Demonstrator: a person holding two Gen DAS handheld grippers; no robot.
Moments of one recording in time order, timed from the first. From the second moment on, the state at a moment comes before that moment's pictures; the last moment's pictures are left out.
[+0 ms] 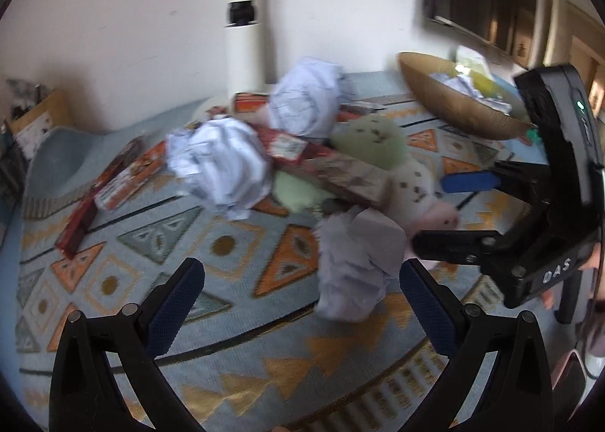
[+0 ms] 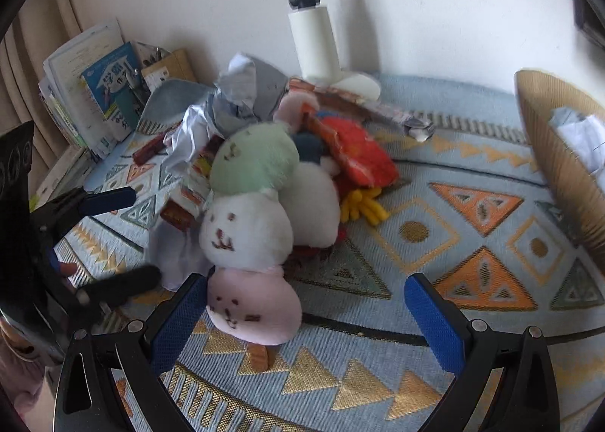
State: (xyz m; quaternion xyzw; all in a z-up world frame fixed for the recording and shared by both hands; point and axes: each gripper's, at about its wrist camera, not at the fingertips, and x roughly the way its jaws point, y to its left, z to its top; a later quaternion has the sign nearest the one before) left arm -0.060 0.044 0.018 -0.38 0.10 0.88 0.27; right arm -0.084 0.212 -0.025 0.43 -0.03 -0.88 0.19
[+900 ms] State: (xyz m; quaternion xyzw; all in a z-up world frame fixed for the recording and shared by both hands) left arm -0.077 0.064 -0.003 -0.44 0.12 0.86 0.23; right arm -0.082 0.214 -0.027 0.43 -0.03 -0.88 0.19
